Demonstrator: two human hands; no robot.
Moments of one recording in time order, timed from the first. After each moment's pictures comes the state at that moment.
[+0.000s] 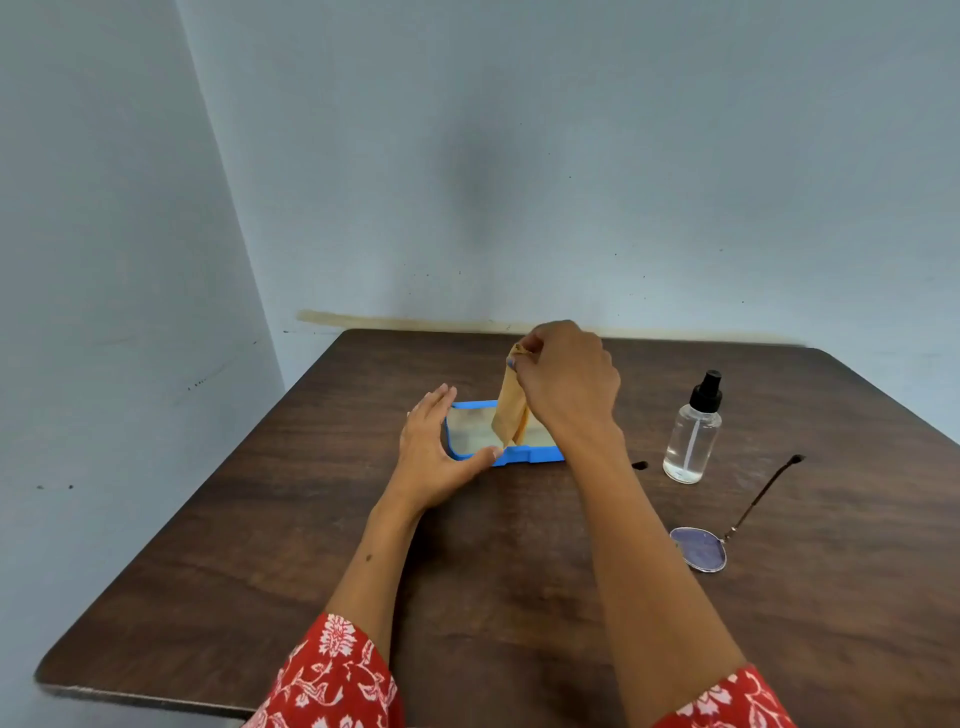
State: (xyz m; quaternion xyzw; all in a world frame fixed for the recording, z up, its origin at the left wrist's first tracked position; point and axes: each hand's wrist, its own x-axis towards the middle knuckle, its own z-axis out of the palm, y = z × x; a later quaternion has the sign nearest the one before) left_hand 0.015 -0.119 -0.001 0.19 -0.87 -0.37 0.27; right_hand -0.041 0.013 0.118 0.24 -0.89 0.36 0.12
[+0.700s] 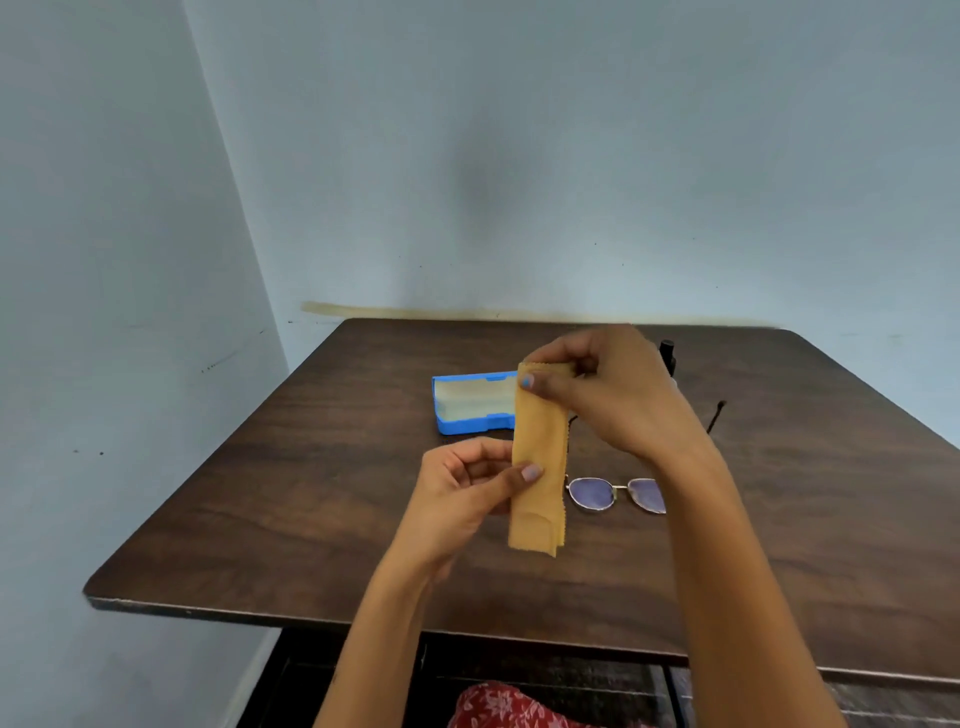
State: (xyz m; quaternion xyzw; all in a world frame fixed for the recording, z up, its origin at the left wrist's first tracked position) left_hand 0.108 0.014 0.043 0.09 -0.65 -0.72 0.22; right_hand 0.005 0.127 0.127 0.39 -0.78 0.49 -0.01
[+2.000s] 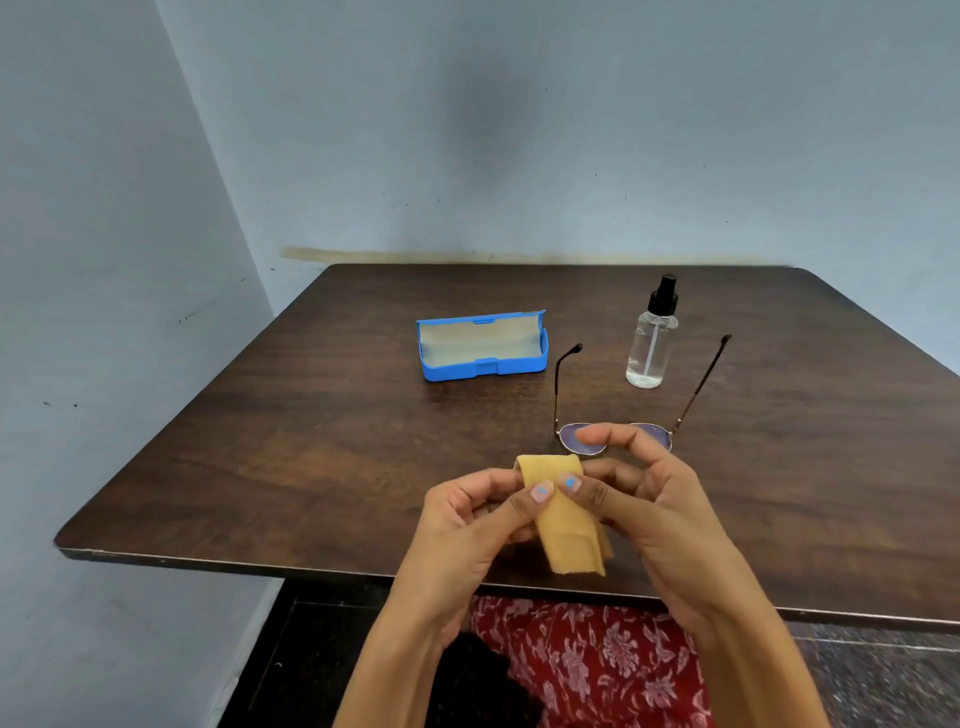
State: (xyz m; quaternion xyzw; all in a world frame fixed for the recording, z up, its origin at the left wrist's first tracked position) left_hand 0.134 0.060 0.013 0.16 -0.59 -0.78 0.14; right_hand 0.040 0.189 0.023 0.24 -0.60 0.72 -0.26
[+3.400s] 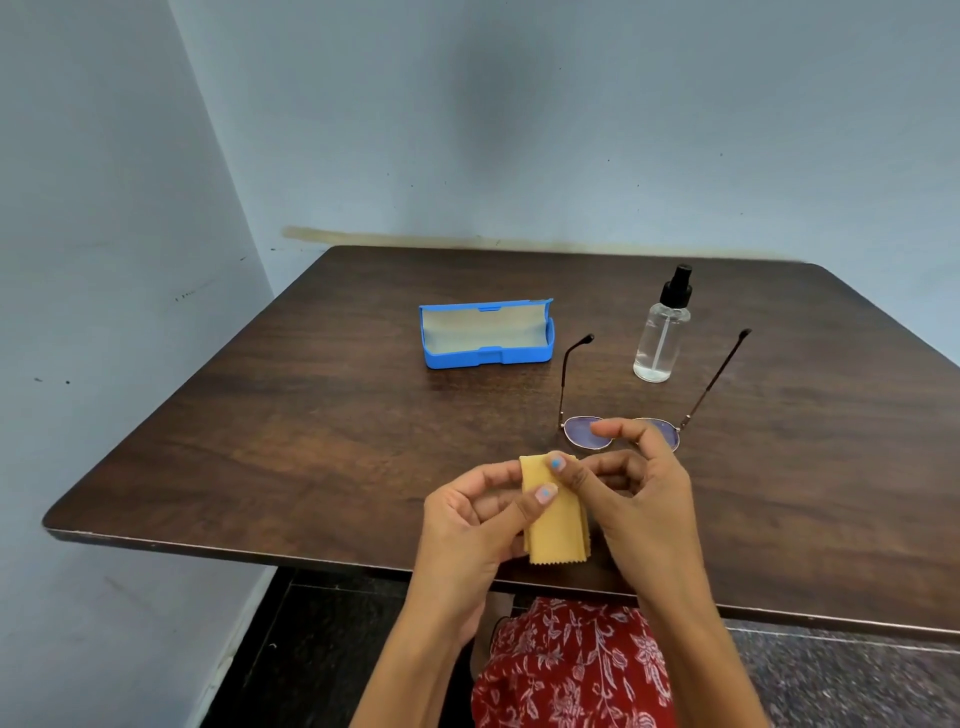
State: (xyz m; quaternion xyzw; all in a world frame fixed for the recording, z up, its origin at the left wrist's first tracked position) left_hand 0.126 0.065 -0.004 0.19 -0.54 -0.80 0.19; right_hand 0.038 0.168 0.000 0.20 -0.72 0.65 -0.10
